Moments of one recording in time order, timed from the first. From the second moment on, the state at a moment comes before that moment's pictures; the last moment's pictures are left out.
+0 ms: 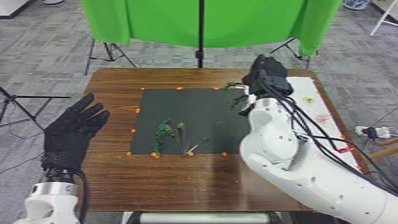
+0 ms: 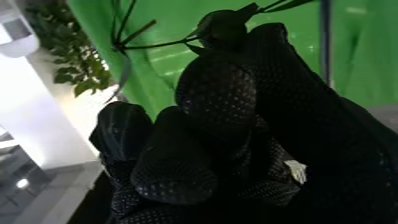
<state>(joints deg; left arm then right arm) 129.5 -62.4 -97.7 -128.4 37.7 11.7 16.7 -60.3 -53.5 35.6 -111.3 -138.2 13.1 65.0</state>
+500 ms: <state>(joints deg) 129.5 -62.8 -97.8 -128.3 38.0 11.3 15.9 -71.2 -61.2 34.1 -112.6 -138.7 7.8 62.5</state>
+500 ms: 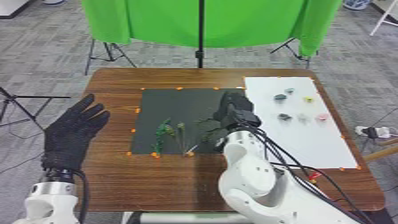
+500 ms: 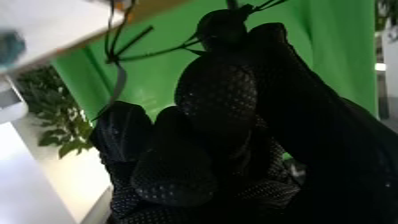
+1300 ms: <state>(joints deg) 130.0 -61.7 -96.2 -128.3 37.7 11.4 18.1 -72.2 -61.8 39.0 -105.8 -127.8 1.8 70.1</state>
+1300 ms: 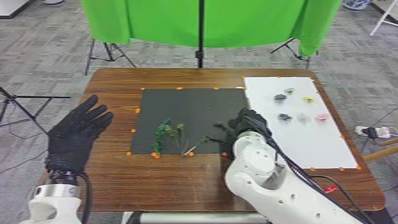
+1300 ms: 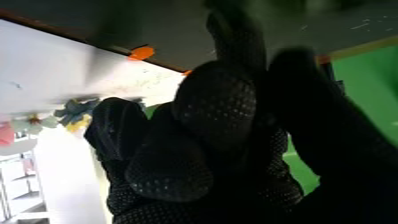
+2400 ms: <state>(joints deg) 129.3 -62.7 -96.5 -128.1 37.8 11.2 16.8 -86.8 -53.6 52.8 -118.0 -123.9 -3.3 63.8</state>
